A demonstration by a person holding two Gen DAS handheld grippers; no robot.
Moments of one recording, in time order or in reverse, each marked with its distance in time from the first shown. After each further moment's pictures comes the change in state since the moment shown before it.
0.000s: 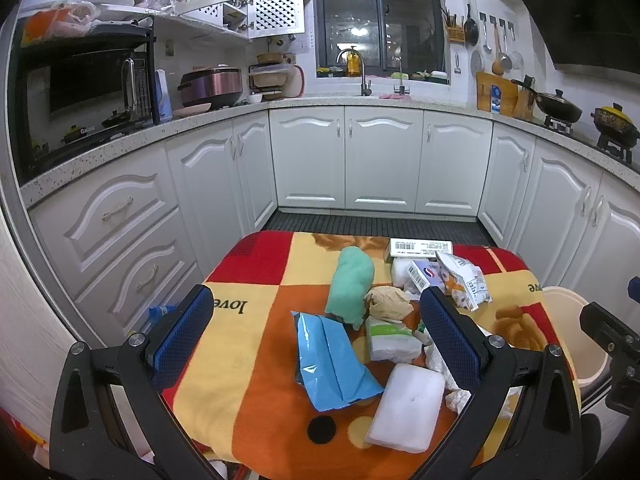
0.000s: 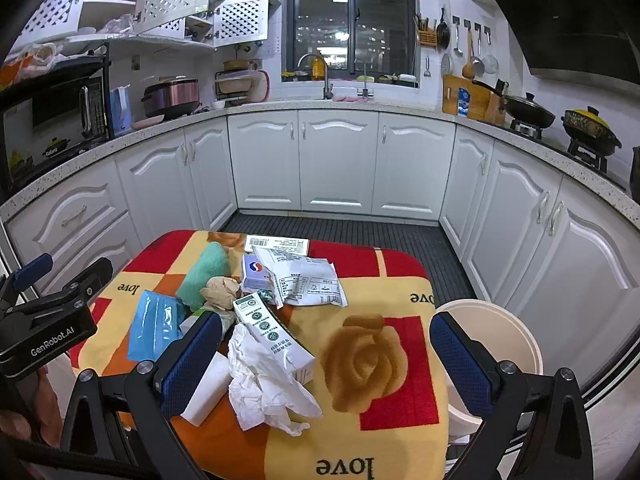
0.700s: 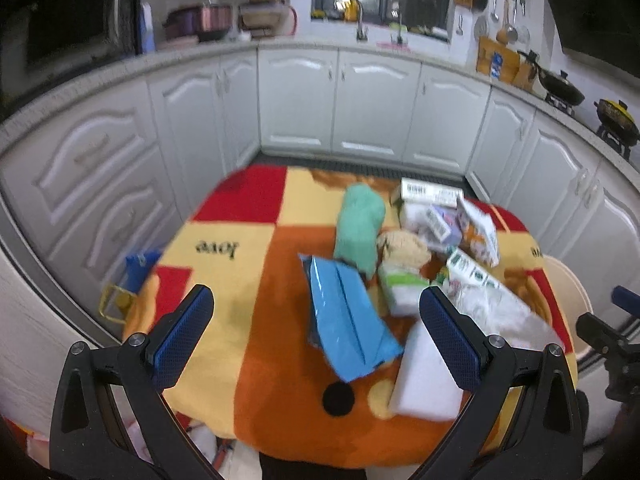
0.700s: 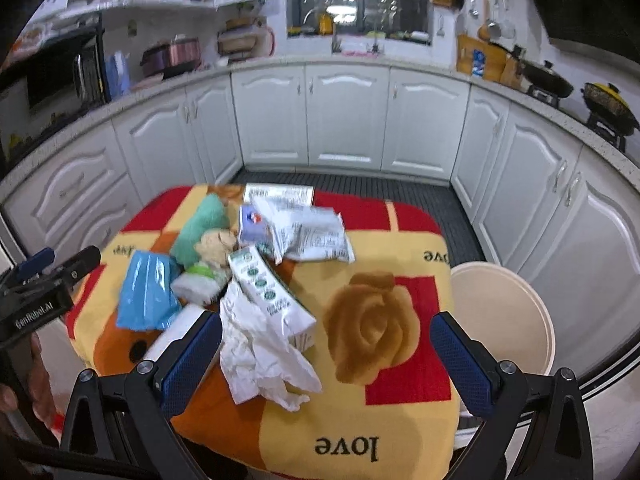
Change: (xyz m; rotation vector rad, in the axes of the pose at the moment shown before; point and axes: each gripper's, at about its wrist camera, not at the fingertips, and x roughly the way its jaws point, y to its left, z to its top) left arm 0.046 0.038 -0.020 -0.048 0.243 -0.109; right arm 0.040 0.002 -0.014 -0.039 0.201 0.048
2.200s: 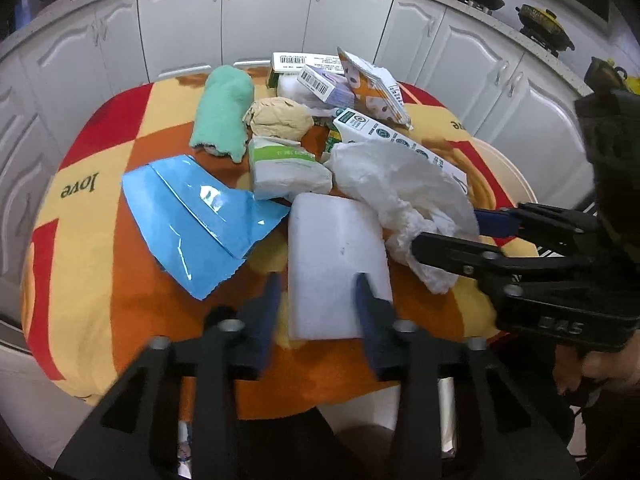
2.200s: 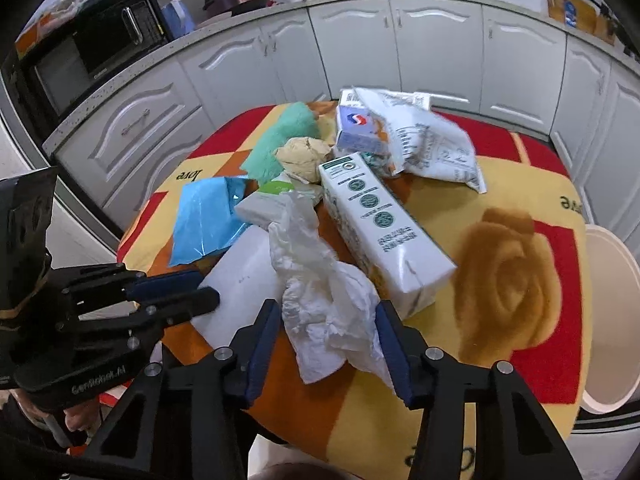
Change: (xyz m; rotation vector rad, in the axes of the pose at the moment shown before) left arm 0.037 -0.052 -0.046 0.219 0.293 -0.279; right arm 0.082 0.036 -0.025 -0.043 0.200 0.355
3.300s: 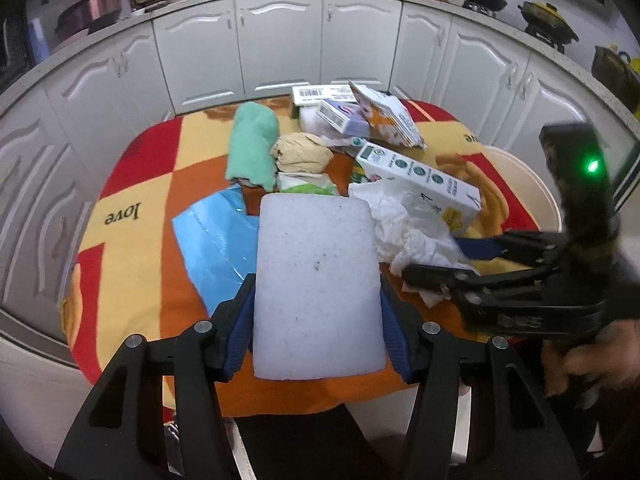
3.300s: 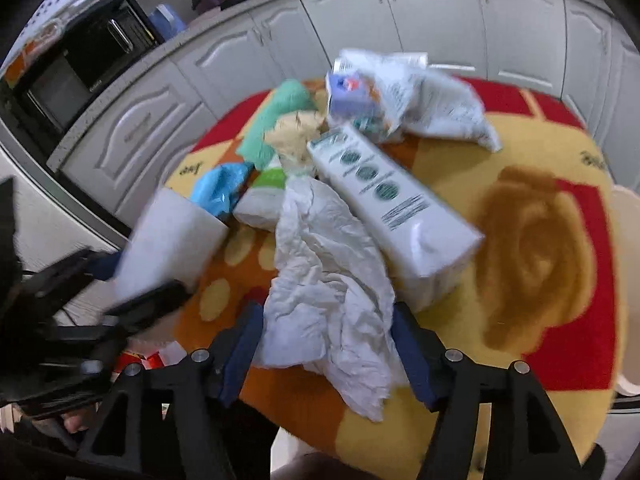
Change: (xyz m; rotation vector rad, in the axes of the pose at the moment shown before) left arm -0.028 -0.004 0.001 0.048 -0.074 0.127; right arm 0.027 -0.016 -0.009 0.090 0.038 0.082
